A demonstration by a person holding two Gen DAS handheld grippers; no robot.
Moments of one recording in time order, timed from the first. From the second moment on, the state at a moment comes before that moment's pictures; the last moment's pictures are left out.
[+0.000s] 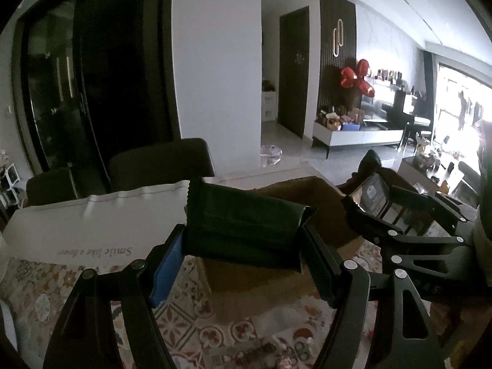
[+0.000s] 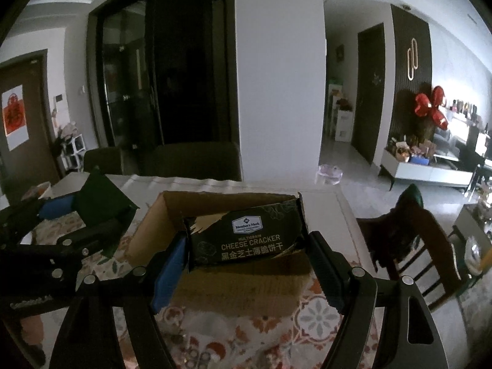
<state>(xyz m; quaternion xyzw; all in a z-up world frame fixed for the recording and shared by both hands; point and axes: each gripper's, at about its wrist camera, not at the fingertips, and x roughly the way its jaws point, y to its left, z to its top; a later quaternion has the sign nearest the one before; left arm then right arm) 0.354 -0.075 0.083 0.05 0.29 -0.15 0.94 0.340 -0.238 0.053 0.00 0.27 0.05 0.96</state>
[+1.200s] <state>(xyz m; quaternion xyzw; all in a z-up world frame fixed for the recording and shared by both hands) 0.299 -0.052 0.070 0.07 0.31 -0.11 0.94 0.313 -0.233 0.042 0.01 0.30 0.01 0.95</state>
